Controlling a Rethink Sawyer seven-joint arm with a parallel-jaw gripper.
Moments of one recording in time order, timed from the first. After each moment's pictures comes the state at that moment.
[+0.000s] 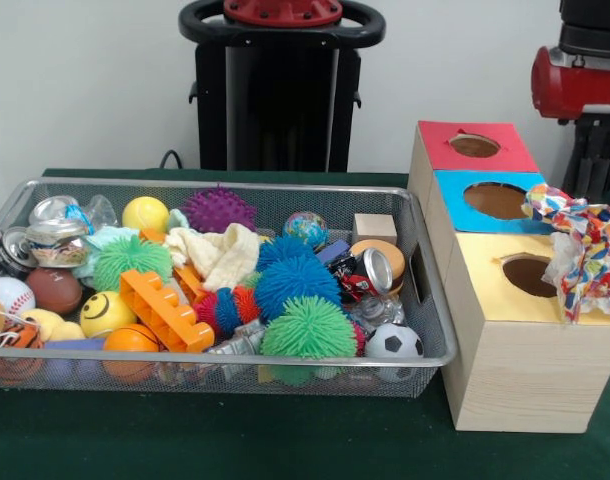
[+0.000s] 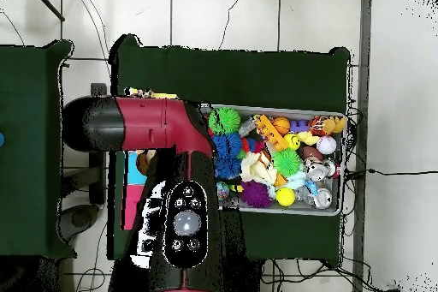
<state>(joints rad) 0.11 -0.65 -0.08 1.37 0.11 0.70 1.88</state>
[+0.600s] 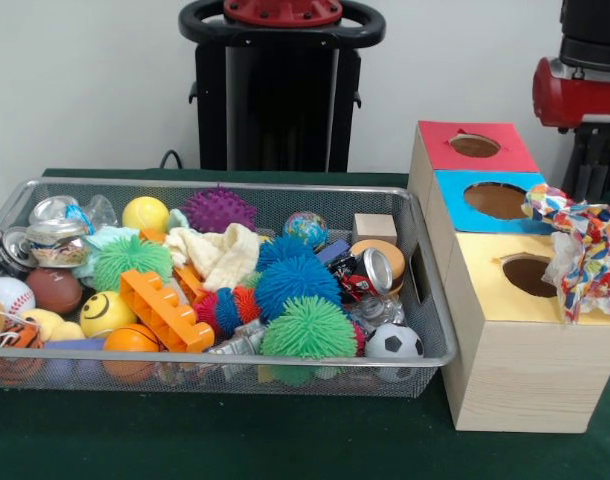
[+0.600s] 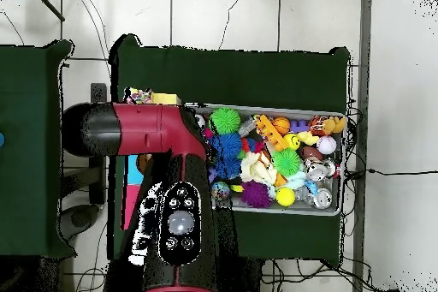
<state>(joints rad) 0.13 -0.64 -0.08 1.39 0.12 0.69 1.88</state>
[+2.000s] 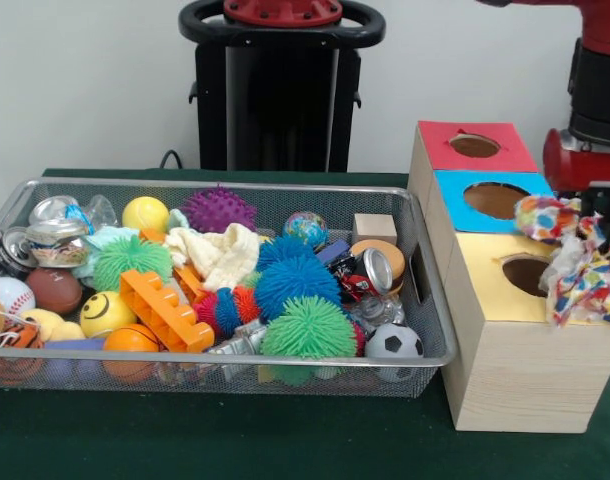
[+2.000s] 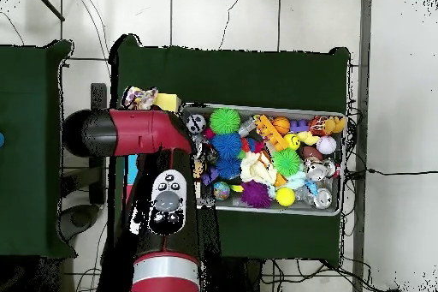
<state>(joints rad) 0.16 -0.52 -0.08 1.38 0.15 0.60 1.88</state>
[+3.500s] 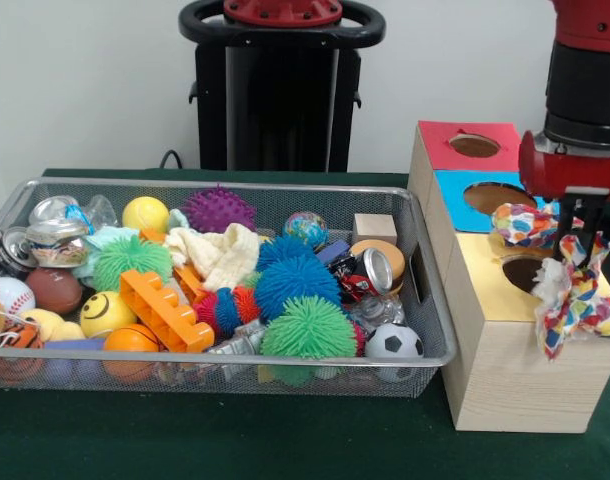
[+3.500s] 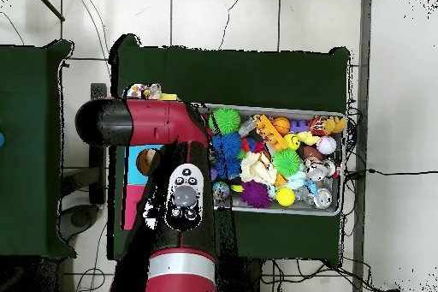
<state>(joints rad) 0.13 -0.51 -0.10 1.33 0.14 0.60 1.88</state>
